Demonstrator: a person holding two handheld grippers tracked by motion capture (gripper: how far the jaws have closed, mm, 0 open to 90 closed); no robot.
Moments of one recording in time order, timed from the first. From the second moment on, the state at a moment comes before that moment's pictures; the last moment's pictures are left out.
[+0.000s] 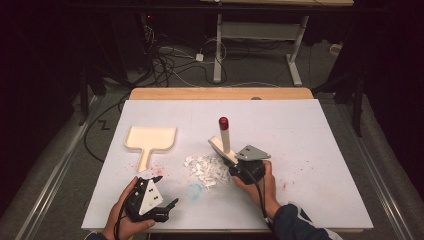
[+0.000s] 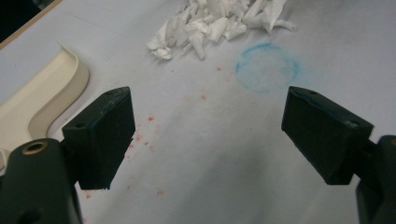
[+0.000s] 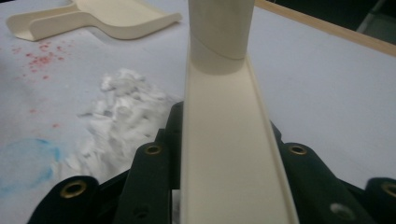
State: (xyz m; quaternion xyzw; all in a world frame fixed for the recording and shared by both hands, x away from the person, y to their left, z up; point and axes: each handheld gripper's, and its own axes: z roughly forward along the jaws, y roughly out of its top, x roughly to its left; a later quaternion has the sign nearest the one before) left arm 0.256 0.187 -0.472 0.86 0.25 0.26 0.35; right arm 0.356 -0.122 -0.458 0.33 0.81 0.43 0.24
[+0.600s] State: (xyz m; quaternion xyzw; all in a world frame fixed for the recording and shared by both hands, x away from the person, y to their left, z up) left arm 0.253 0.185 -0.475 0.87 0.26 0.26 0.34; right arm 0.352 -0.153 -0.419 0.30 0.79 0.47 0.25
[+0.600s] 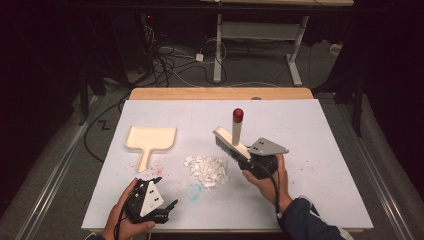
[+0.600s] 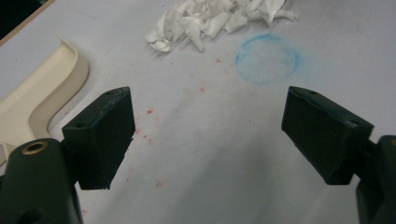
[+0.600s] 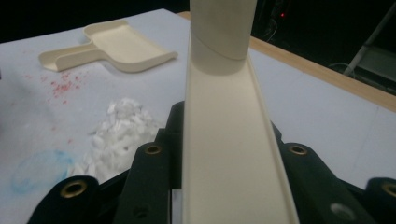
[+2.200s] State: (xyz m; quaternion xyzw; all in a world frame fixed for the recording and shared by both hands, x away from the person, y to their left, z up) left arm 0.254 0.184 -0.474 0.87 0.25 0.26 0.34; right arm 0.310 -0.161 -0.442 0.20 0.87 0.42 0.15
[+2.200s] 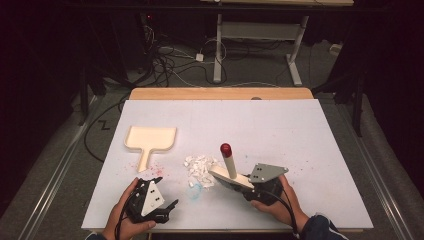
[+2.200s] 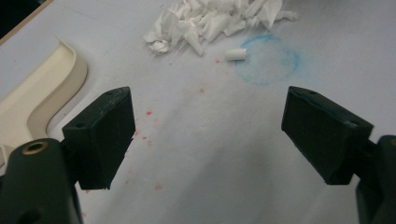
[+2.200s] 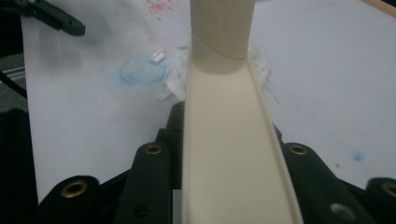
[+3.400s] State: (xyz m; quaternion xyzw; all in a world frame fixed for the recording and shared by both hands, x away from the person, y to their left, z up) left arm 0.248 0.190 -0.478 0.86 0.27 0.27 0.35; right arm 0.354 -0.116 -0.454 0.14 0.85 0.49 0.08
